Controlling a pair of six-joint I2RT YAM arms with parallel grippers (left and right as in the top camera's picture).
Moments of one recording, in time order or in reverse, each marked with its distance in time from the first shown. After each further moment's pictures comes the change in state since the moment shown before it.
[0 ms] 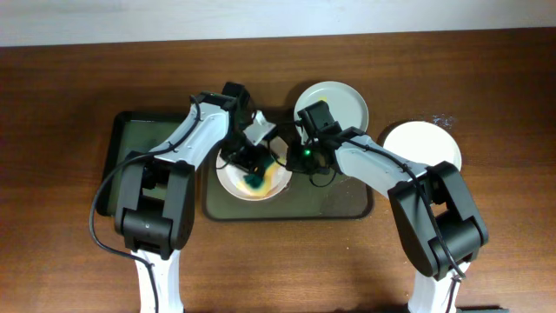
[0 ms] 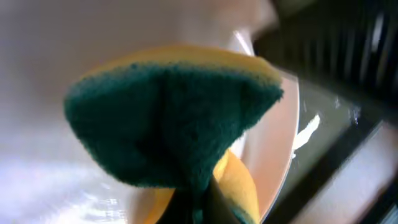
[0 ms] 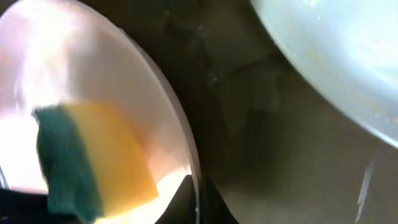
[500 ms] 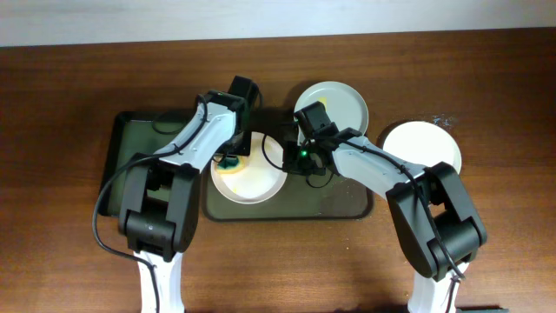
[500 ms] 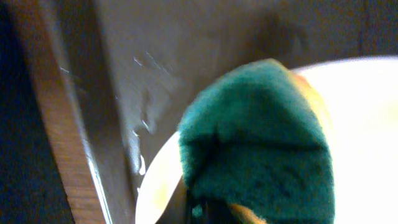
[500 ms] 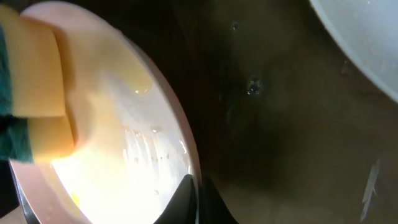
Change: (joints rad) left arm -0.031 -0.002 0.022 0.031 -0.644 -0.560; right arm 0.013 0.000 0.003 0.001 -0.014 0.010
